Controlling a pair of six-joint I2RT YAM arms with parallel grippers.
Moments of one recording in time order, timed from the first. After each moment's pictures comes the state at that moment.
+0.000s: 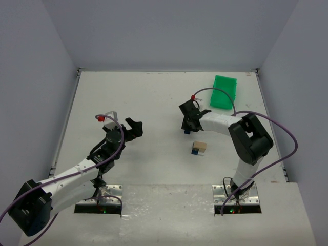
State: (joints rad) left arm -0.60 0.85 0.26 0.33 -0.49 -0.66; right arm 0.57 1.80 0.99 -0.25 0.31 0.72
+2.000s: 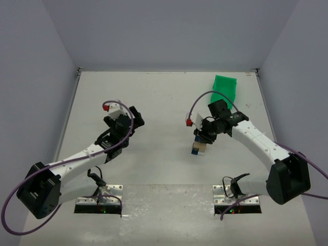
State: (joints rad) left arm -0.60 1.08 0.50 0.18 -0.68 -0.64; right arm 0.40 1.29 0.88 -0.72 -0.41 -0.81
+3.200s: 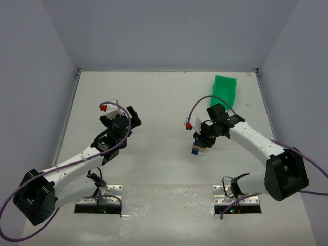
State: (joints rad) left arm -0.60 1.00 0.50 0.14 -0.73 -0.57; right arm 0.40 1.32 0.80 -0.65 -0.42 -0.81
